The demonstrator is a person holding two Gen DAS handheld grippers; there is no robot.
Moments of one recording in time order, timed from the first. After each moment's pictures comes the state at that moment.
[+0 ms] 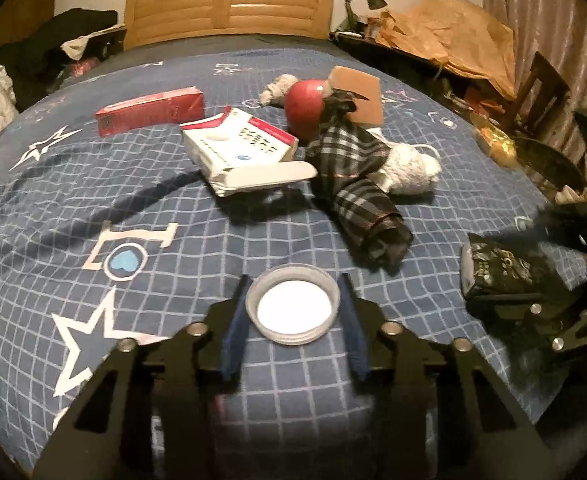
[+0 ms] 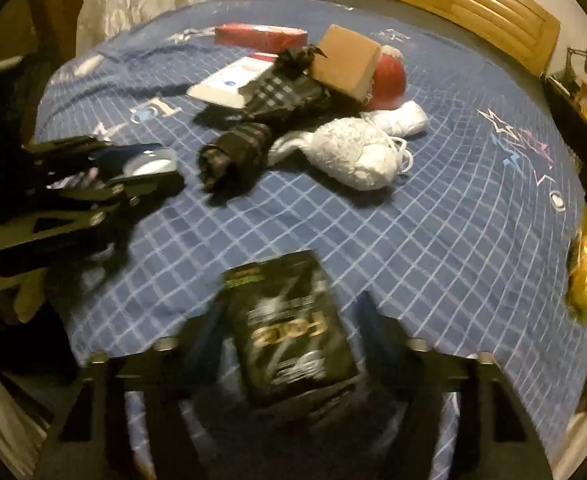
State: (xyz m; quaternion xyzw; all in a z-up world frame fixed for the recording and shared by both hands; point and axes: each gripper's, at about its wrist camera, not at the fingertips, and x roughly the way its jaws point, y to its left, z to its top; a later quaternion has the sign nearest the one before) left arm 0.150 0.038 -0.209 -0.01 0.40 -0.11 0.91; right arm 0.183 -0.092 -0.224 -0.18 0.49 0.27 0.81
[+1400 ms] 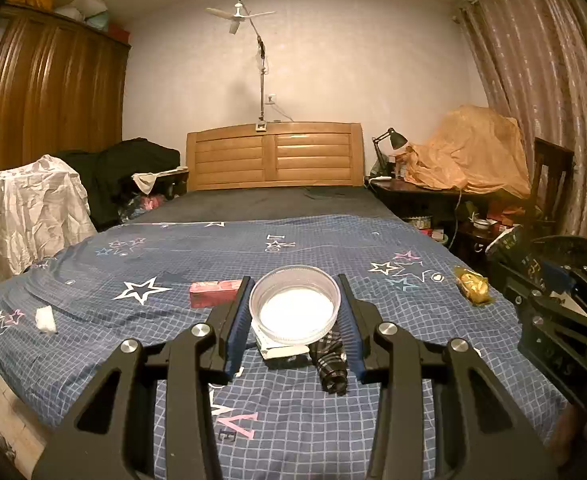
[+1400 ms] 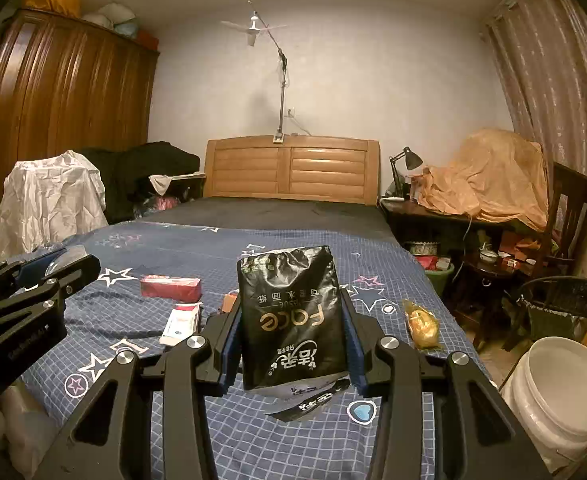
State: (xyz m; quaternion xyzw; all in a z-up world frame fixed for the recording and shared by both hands) left arm 0.040 0.003 -0.056 0.02 0.14 0.00 0.99; right arm 0.017 -0.133 -0.074 -0.03 0.12 0.06 0.99
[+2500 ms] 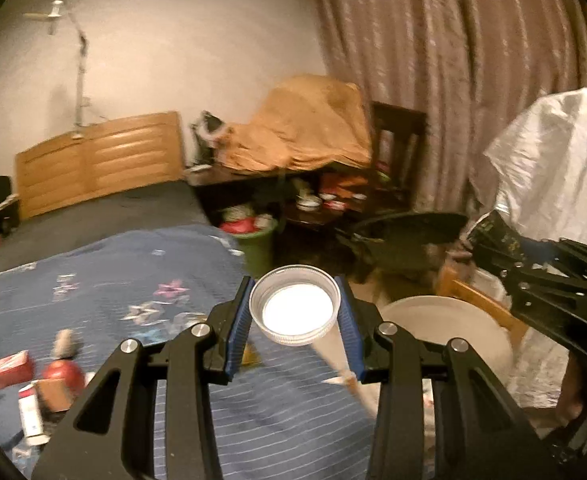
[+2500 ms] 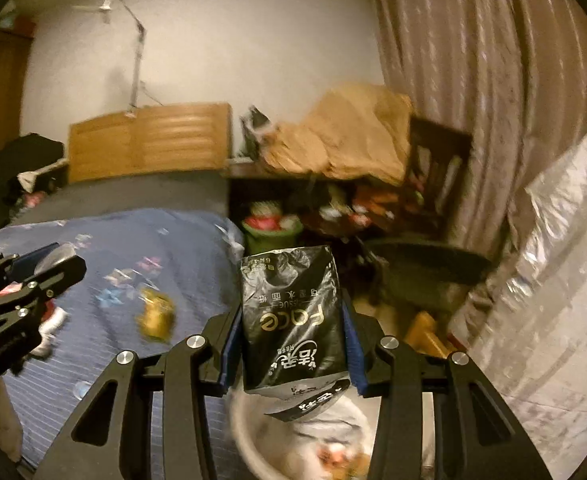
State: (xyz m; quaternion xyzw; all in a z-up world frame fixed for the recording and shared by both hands) left arm 0.123 -0.300 -0.026 0.07 0.18 -0.30 0.93; right arm 0.015 -0.498 -0.022 0.01 0.21 -0.17 0.96
